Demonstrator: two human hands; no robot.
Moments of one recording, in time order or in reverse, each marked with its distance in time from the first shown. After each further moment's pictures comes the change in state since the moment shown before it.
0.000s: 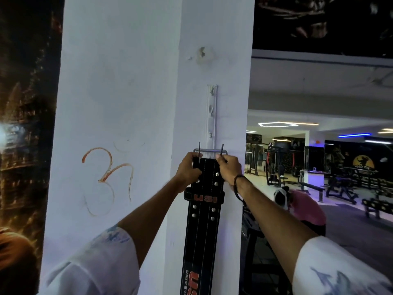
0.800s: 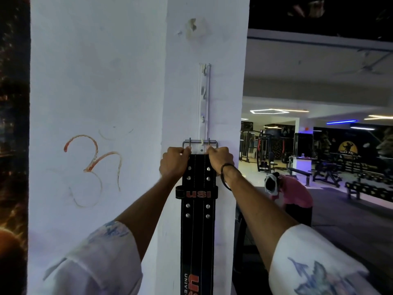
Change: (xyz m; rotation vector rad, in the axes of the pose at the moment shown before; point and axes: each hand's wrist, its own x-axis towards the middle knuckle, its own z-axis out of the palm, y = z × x) left_hand 0.016 -0.029 0.010 0.325 0.322 -0.096; right_hand 0.009 0.015 0.016 -0.092 -0.017 0.195
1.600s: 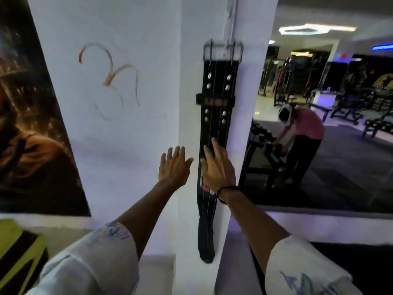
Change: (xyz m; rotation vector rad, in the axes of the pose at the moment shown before) left_hand -0.215 -0.192 -0.021 0.727 -0.434 0.079; right_hand -0.227 0.180 0.086 -0.595 -0.147 -0.455
